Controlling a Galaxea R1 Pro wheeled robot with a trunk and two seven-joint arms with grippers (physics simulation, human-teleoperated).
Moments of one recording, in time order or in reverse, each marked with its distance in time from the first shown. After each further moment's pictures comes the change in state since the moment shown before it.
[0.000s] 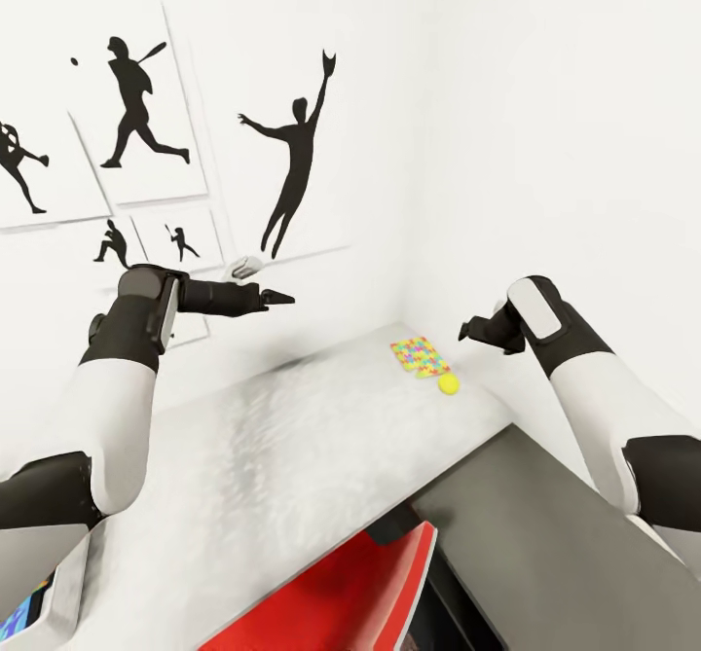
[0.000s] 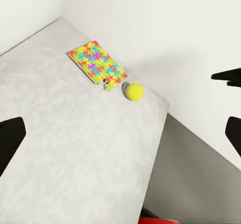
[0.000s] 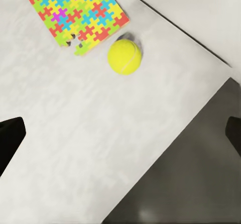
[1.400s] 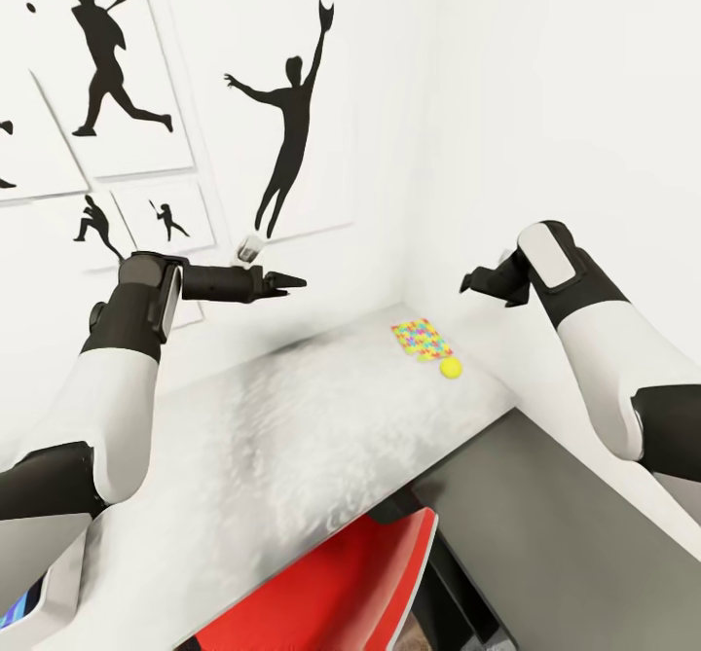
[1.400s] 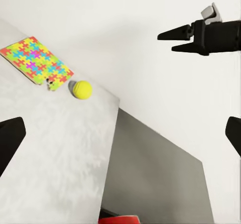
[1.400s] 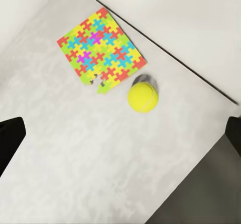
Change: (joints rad) left arm -0.036 -0.011 -0.005 -0.006 -0.002 -0.003 -0.244; right arm -0.177 0.009 0.004 0.032 -0.007 0.000 0.000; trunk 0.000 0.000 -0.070
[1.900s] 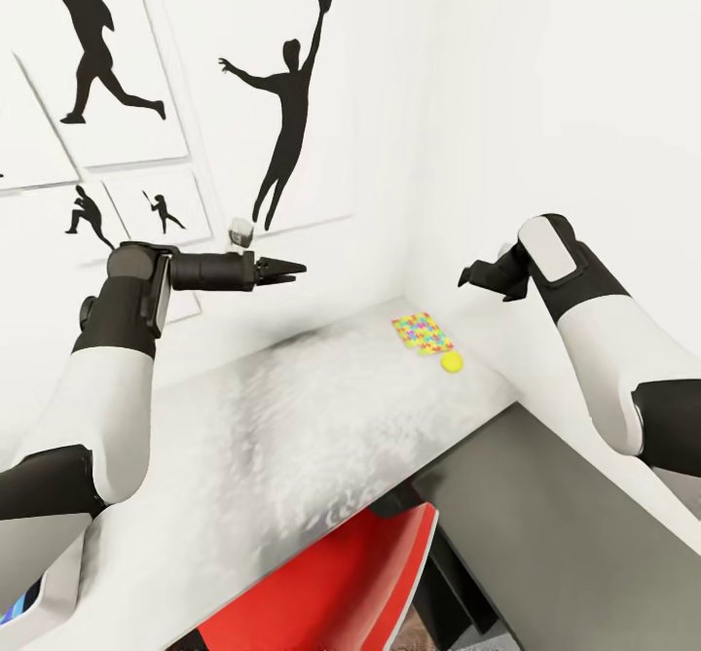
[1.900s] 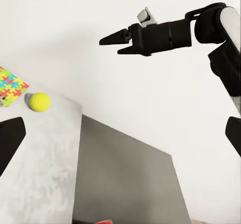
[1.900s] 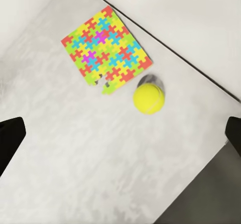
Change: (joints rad) left arm 0.000 0.001 -0.001 -0.079 -0.008 -0.002 -0.212; right arm -0.018 0.005 0.000 0.000 -0.004 0.000 0.009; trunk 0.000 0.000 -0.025
